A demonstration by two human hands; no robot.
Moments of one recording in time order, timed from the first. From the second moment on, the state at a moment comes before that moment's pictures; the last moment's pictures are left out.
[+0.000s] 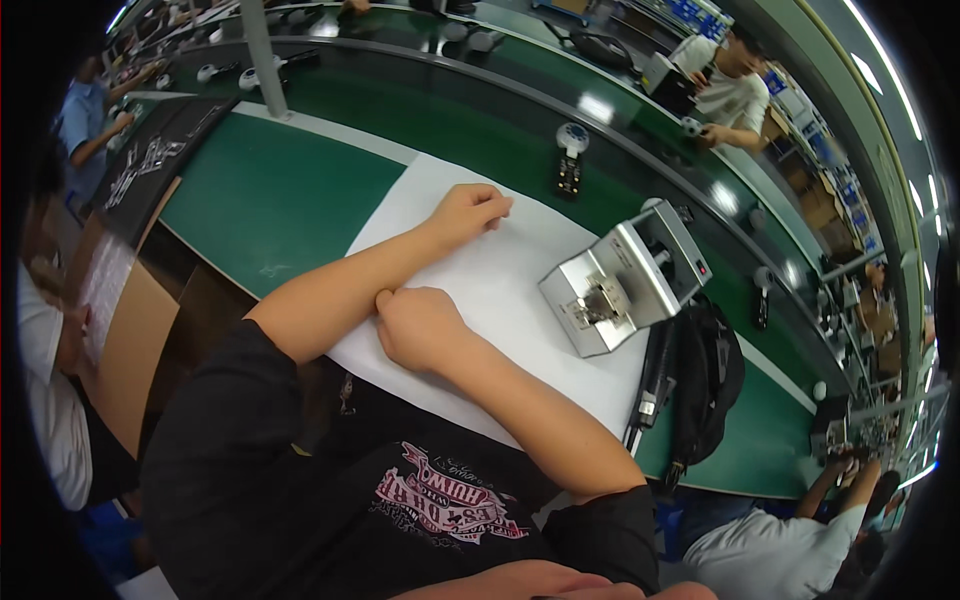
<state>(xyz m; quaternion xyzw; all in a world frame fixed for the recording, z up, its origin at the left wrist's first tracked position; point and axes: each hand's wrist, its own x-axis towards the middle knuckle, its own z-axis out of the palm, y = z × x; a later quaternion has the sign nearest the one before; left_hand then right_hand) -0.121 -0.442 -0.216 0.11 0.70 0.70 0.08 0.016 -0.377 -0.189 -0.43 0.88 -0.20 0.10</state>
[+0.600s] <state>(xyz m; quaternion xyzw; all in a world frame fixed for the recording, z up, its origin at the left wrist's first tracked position) -0.166 -0.450 -0.235 0.15 0.83 0.53 -0.08 -0.004 -0.414 -0.228 -0.41 0.83 -0.38 0.00</state>
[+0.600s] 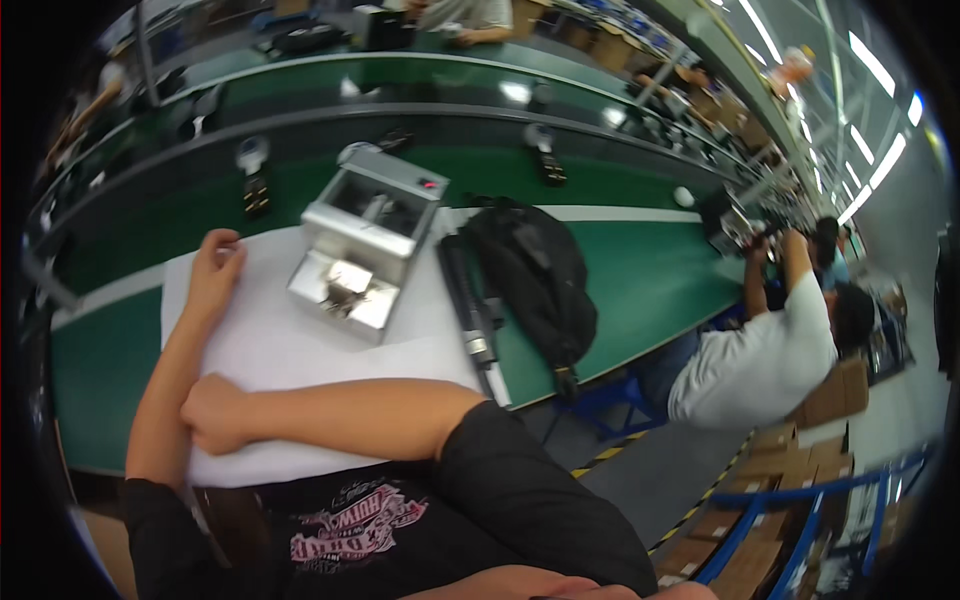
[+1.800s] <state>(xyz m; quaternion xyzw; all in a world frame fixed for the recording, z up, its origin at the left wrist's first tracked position) -0.012 -0.422 -0.154 0.08 0.94 0.11 -0.30 -0.012 -0.412 -0.285 -0.56 0.66 -0.46 -0.23</state>
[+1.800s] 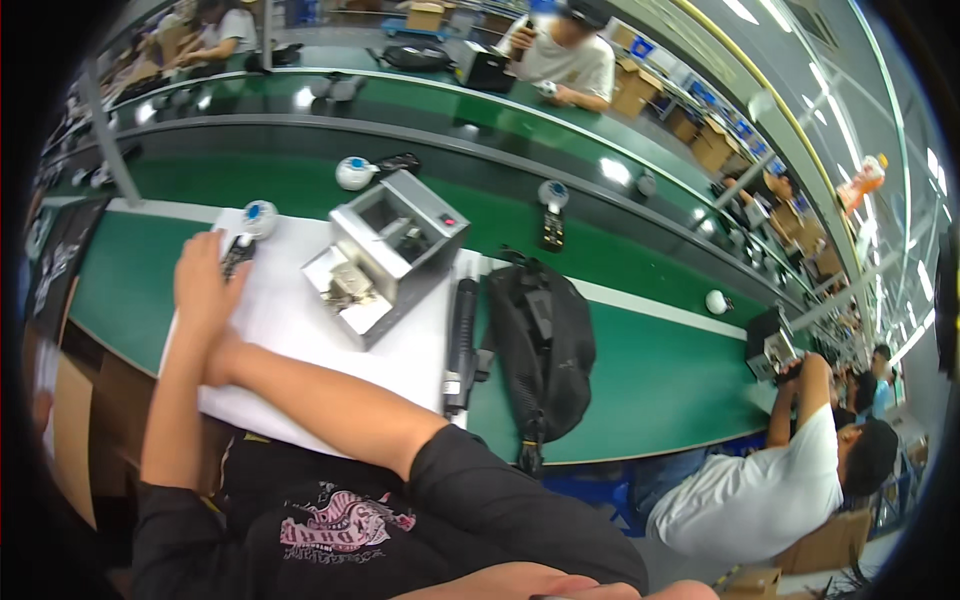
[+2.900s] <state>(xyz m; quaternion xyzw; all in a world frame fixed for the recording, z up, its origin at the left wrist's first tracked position) 0.054 -0.337 -0.185 0.73 0.49 0.48 -0.03 -0.031 -0.402 -0.251 -0.38 0.84 -0.38 -0.01</state>
